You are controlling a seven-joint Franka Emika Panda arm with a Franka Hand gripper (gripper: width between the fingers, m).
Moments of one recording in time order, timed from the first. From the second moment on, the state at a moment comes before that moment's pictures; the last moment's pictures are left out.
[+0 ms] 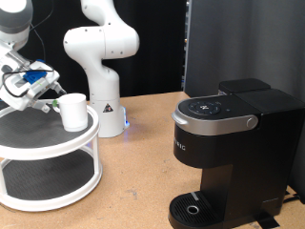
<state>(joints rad) -0.02 -0.62 -1.09 -2.75 0.31 1.96 -1.37</state>
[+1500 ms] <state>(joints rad) -0.01 -0.62 -1.12 -2.78 0.31 1.99 -1.39</state>
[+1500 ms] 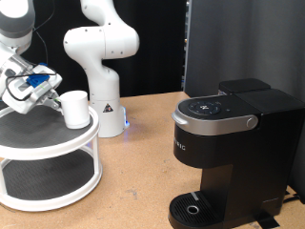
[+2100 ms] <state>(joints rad) 0.00 -0.62 -1.12 -2.77 0.33 1.96 -1.37</state>
